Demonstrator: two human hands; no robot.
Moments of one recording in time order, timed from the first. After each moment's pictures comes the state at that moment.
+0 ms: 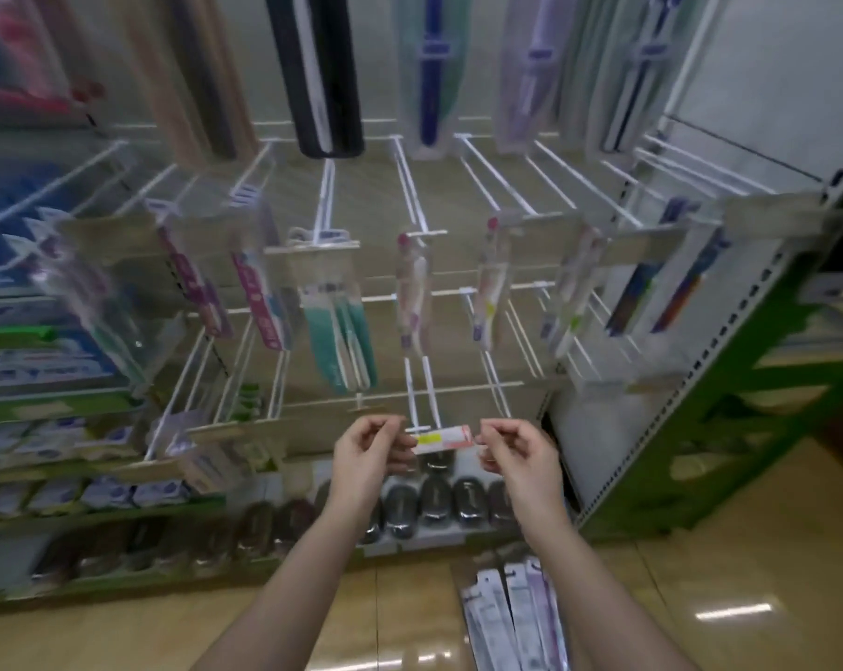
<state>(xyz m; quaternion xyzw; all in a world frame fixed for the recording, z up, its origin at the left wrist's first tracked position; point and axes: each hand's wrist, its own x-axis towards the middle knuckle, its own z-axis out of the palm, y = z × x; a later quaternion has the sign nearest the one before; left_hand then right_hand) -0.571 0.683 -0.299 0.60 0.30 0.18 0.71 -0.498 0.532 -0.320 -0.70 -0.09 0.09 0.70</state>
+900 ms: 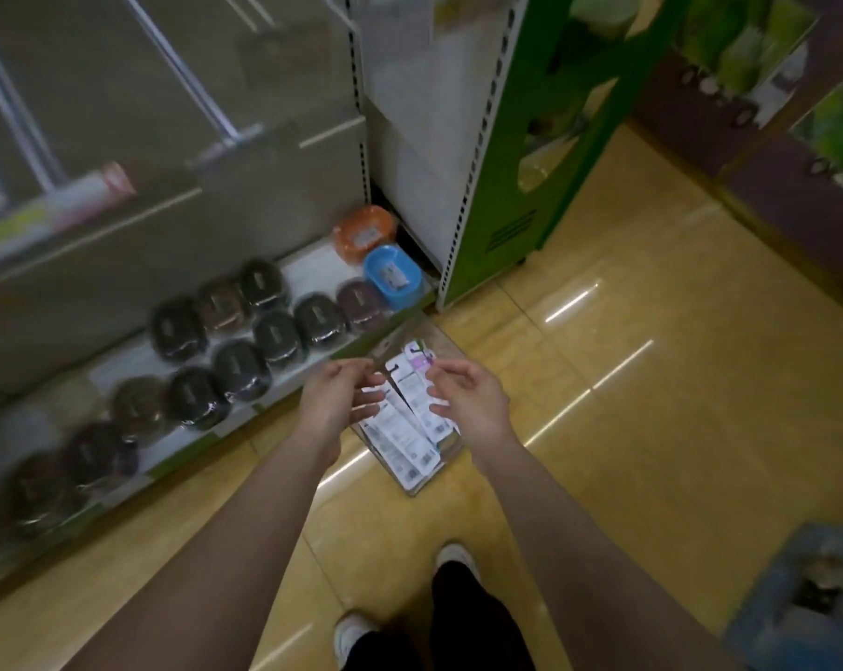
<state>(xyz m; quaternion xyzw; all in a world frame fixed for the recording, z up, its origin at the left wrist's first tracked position) -0.505 0.547 -0.592 0.63 0.32 -0.18 0.68 -0.523 0.400 -0.596 -0.66 0.27 0.12 0.68</state>
